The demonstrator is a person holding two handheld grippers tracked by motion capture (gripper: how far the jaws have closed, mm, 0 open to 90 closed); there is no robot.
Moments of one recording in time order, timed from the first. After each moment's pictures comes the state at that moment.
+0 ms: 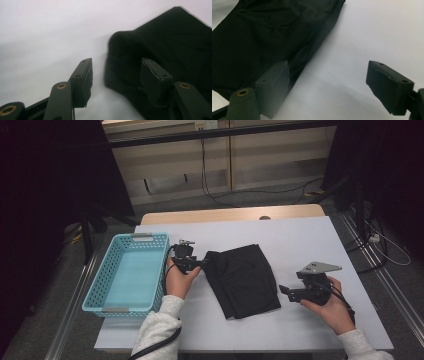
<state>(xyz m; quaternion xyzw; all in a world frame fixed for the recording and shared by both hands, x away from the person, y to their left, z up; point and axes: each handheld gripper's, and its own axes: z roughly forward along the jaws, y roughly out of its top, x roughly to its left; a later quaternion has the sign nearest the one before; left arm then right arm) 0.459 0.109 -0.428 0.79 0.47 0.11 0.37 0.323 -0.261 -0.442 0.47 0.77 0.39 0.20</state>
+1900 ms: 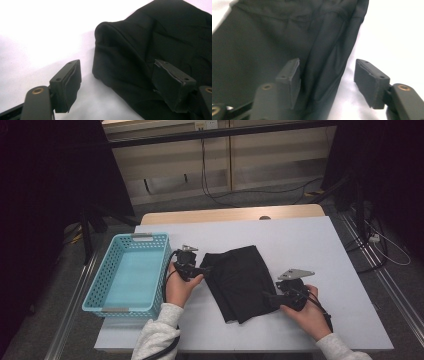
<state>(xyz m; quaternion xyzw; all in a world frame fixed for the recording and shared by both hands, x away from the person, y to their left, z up) 0.446 0.110 -0.439 0.81 0.45 0.11 0.36 0.323 -0.210 -0.463 0.48 0.78 0.36 0.17</state>
